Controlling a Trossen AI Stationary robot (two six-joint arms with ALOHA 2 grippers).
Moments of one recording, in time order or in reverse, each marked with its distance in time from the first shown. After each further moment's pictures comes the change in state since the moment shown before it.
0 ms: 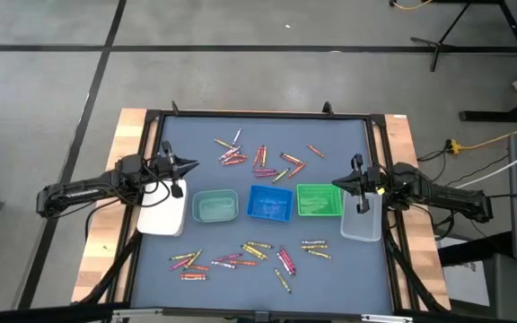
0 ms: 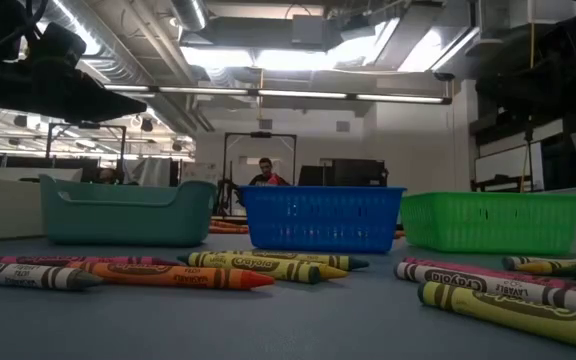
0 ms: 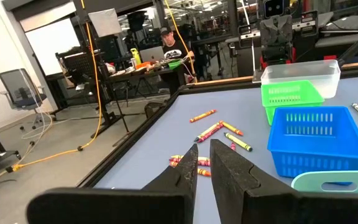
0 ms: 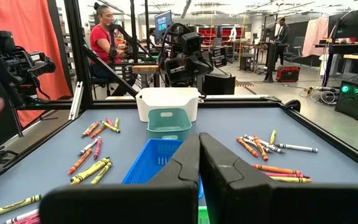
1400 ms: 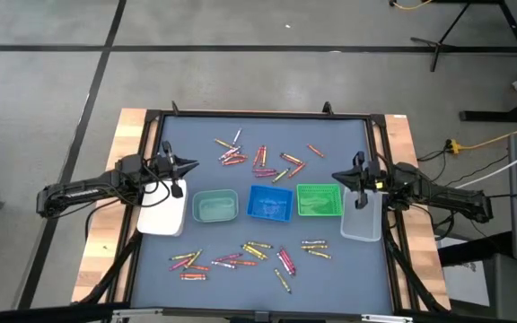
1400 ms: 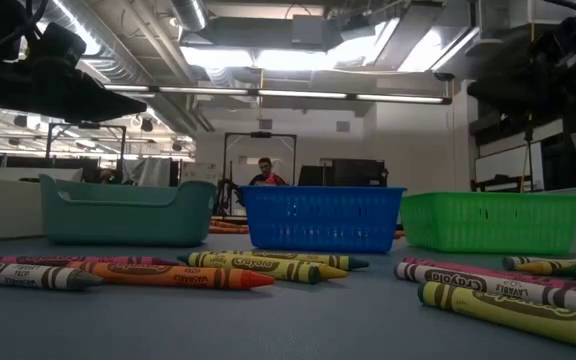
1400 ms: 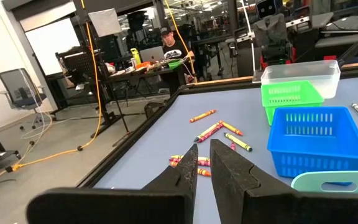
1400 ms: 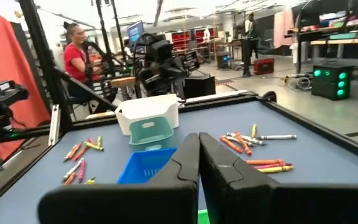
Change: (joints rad) left arm 0.000 0.000 0.000 0.000 0.000 -0.002; right arm 0.000 0.000 0.000 0.032 0.141 0.126
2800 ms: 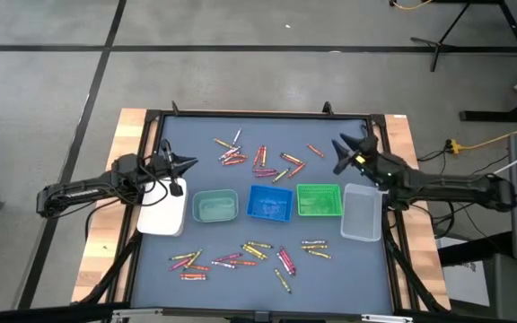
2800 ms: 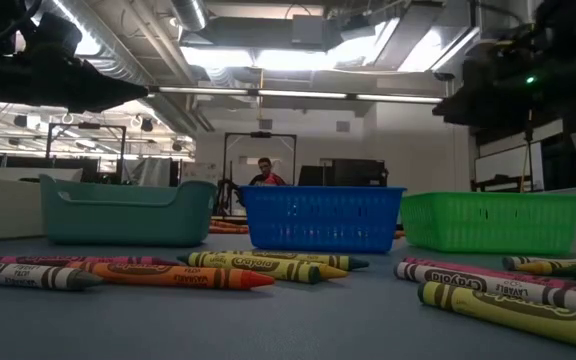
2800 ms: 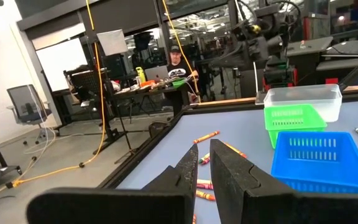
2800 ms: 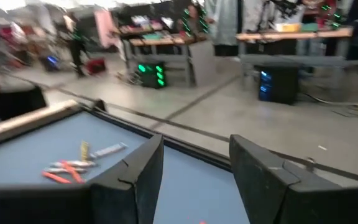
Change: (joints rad) left arm 0.000 0.000 0.000 0.089 0.000 0.000; right arm -0.066 0.588 0.165 0.255 0.698 0.012
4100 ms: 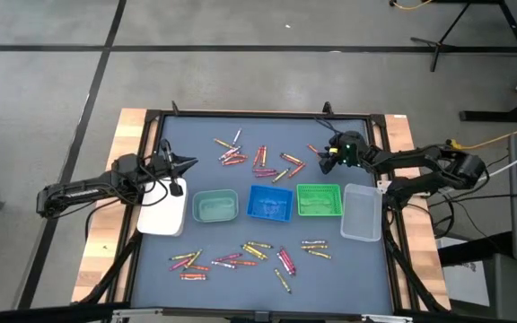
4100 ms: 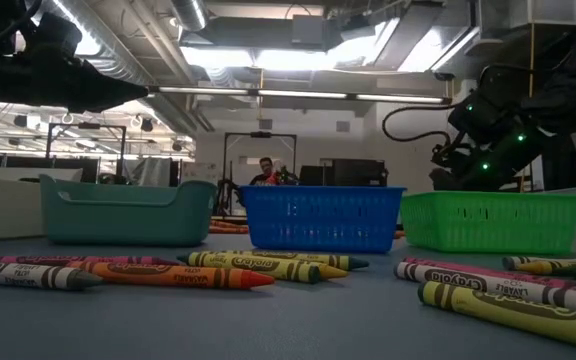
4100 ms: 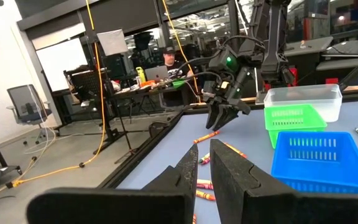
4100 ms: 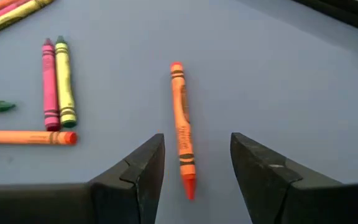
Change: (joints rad) left arm 0.000 0.000 0.000 0.000 0.000 0.000; right arm -0.471 0.745 0.078 0.058 -0.658 -0.030
